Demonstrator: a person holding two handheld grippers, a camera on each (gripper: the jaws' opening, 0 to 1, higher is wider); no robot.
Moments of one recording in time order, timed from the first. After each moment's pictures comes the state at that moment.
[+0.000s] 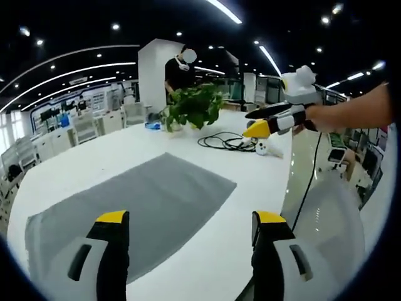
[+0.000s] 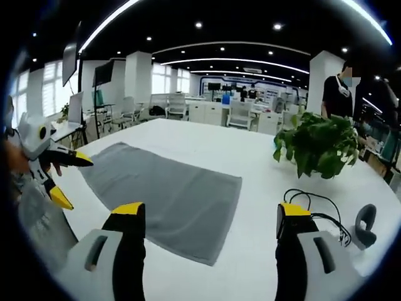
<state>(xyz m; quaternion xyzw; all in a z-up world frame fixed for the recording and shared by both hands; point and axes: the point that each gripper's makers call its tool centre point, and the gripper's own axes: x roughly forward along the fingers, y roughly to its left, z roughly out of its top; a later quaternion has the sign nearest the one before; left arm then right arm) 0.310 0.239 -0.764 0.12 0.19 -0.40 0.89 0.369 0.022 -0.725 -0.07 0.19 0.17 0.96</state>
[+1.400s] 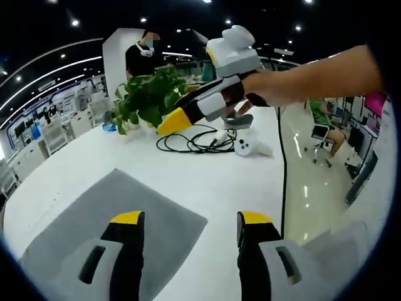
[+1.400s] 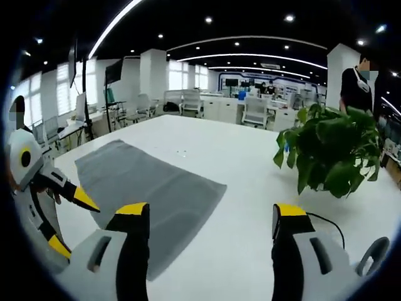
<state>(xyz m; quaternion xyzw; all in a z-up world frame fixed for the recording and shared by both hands) 0.352 0.061 -0.796 0.18 0.24 -0.45 0.84 0.487 -0.044 -0.753 -0.07 0.20 0.25 0.94</state>
